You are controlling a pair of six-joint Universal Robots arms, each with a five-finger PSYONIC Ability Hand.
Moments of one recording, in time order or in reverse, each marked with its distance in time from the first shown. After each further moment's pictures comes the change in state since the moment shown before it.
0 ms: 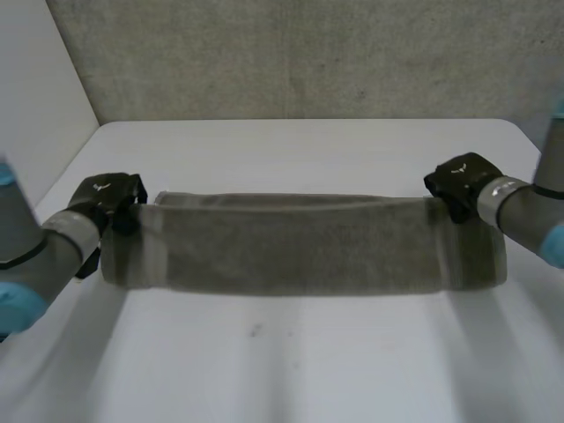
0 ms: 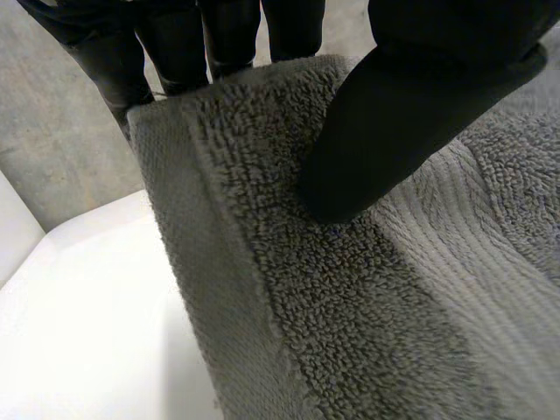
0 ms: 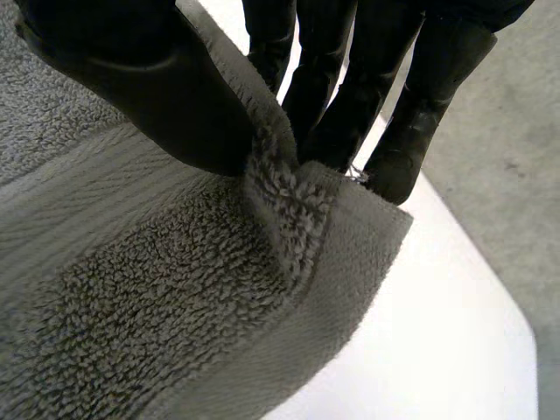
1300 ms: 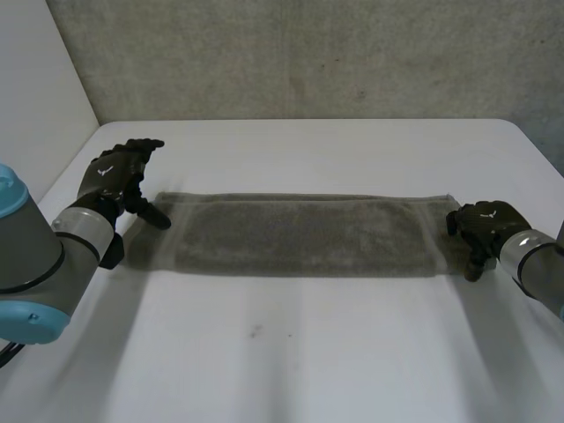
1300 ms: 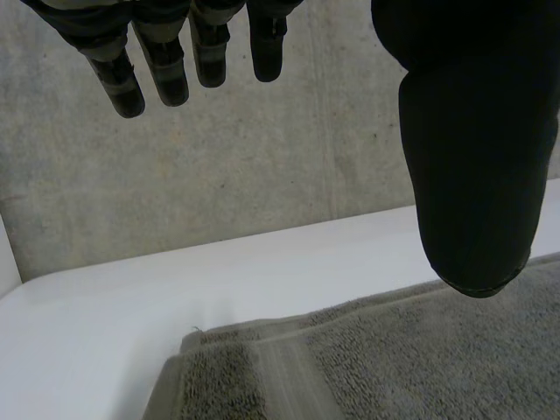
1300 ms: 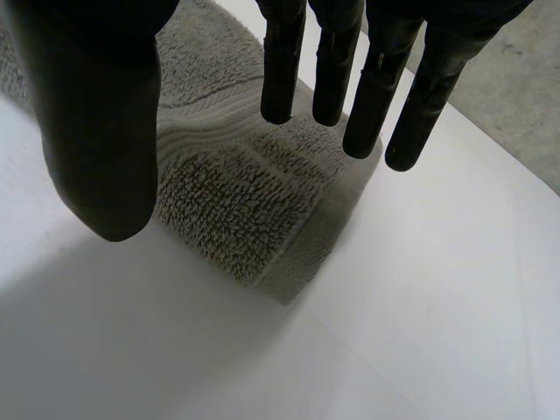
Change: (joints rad) left arm -0.080 0.122 -0.148 0.214 -0.059 -0.287; right arm -0.098 -0.176 0.489 -0.254 0.015 0.189; left_hand -1.027 -1.052 -1.051 -1.053 -1.004; right_hand -0.870 -0.867 -0.860 -0.870 -0.863
